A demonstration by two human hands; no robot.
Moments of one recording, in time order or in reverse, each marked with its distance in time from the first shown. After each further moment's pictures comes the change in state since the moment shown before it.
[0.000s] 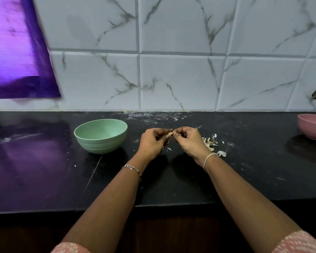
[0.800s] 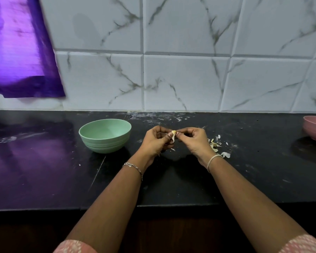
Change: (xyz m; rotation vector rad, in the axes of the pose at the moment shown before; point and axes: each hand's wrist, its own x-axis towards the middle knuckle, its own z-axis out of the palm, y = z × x) left_hand -0.003 0.004 -0.001 -0.443 -0.044 -0.140; right_hand -0.005 -0.005 -0.002 0.127 0.030 -0.024
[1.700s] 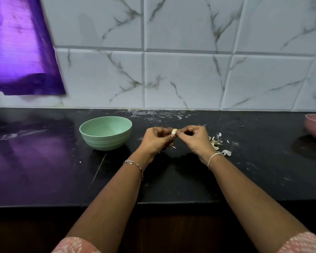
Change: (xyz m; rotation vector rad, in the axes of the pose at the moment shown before) left_hand 0.000 -0.003 -0.001 0.068 -0.024 -0.017; right_hand 0.001 0.002 0.000 -0.090 0.026 -0.040
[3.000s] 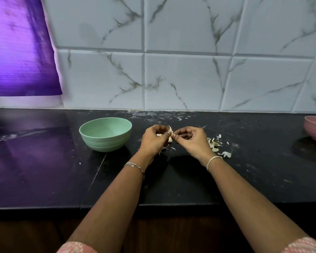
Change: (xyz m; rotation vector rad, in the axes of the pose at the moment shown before) left_hand 0.008 -0.002 -0.004 0.166 0.163 0.085; right_hand 0.002 0.007 0.000 -0.069 -0.068 -0.060
